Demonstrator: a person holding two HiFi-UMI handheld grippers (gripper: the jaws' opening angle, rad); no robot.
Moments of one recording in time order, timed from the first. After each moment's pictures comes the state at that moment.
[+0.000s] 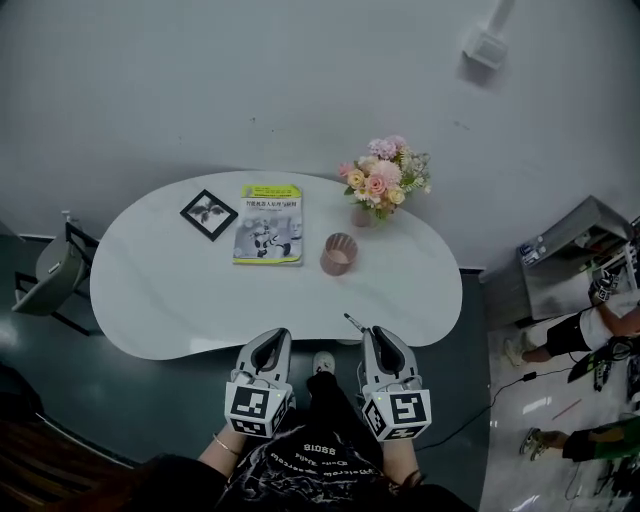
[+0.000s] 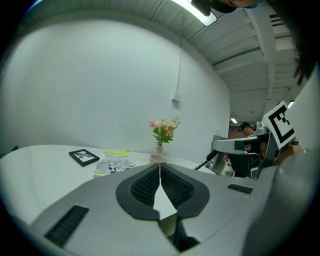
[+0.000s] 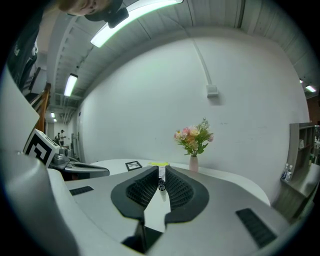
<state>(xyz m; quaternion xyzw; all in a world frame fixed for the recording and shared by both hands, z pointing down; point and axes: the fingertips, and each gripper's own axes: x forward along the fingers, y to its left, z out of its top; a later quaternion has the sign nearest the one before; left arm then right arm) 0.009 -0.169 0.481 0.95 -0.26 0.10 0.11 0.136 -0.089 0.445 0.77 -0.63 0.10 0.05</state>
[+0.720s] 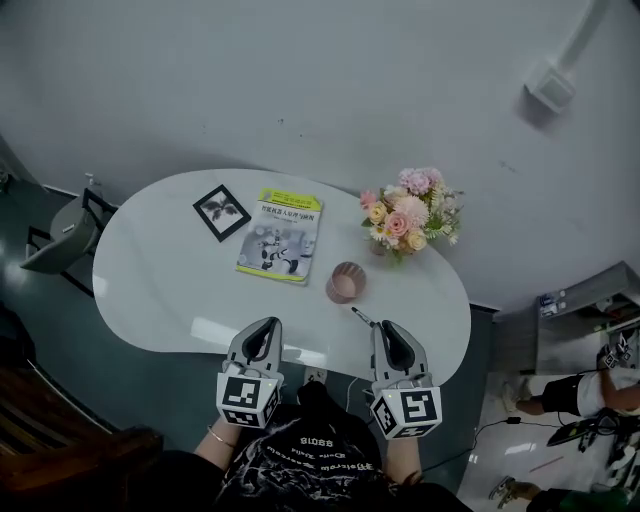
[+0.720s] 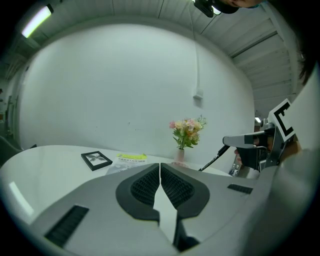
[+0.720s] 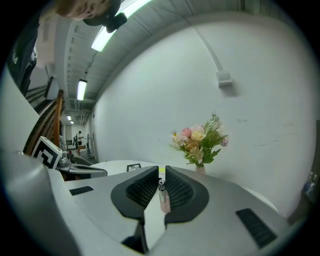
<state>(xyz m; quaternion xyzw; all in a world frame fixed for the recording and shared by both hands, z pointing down) 0.055 -0.246 0.488 0.91 -0.38 0.10 0.13 0.221 -0.175 0.434 0.70 -0.70 0.11 0.06</state>
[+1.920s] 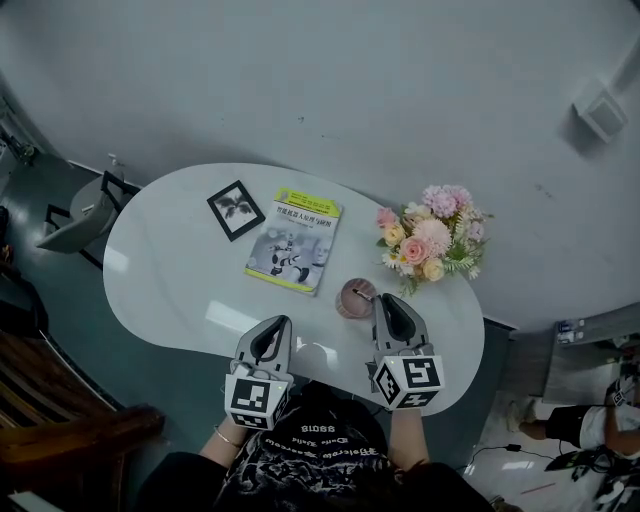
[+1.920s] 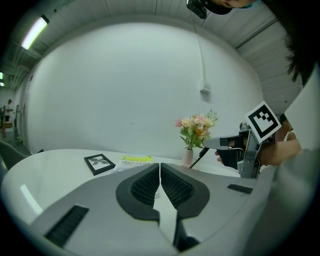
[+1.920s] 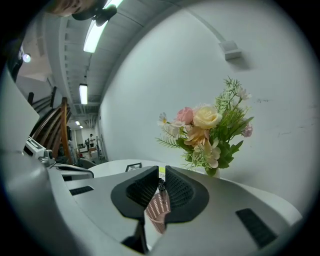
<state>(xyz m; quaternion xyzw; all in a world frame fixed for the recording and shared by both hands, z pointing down) 0.085 -0.280 0.488 0.89 -0.42 0.12 0.12 0.257 -0.282 0.465 0.65 -0.74 0.15 0.06</state>
